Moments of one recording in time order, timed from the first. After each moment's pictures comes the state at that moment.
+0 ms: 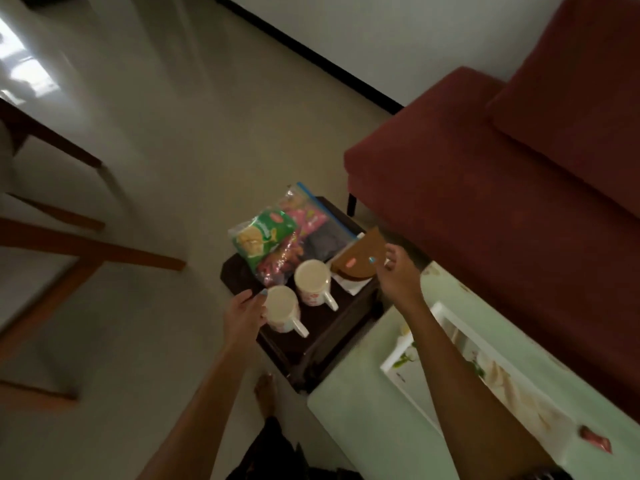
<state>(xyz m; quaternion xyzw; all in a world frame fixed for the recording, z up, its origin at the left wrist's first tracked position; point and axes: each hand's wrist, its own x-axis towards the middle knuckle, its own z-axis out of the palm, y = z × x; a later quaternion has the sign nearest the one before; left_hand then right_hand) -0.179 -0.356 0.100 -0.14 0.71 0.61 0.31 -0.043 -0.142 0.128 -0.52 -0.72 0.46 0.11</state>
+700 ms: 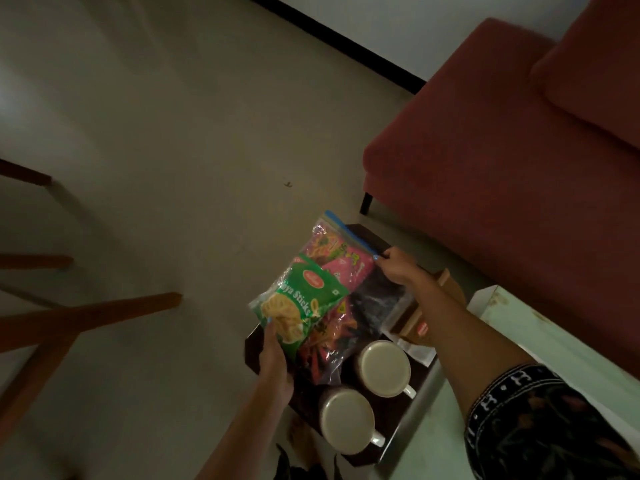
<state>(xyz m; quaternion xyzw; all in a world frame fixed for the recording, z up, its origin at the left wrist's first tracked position) -0.333 -0.291 -0.008 -0.31 0.60 0.58 0.46 -0.254 -0.035 -0.007 -0.55 -0.72 0.40 -0.14</state>
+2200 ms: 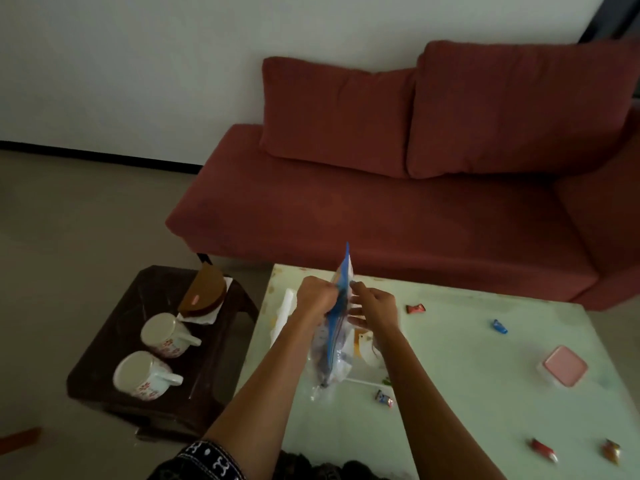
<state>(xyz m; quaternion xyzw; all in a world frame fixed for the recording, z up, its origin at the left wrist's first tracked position) 0.150 -0.200 0.227 0.32 0.76 0.26 0.50 0.257 -0.219 0.205 -0.67 -0.33 0.54 0.39</state>
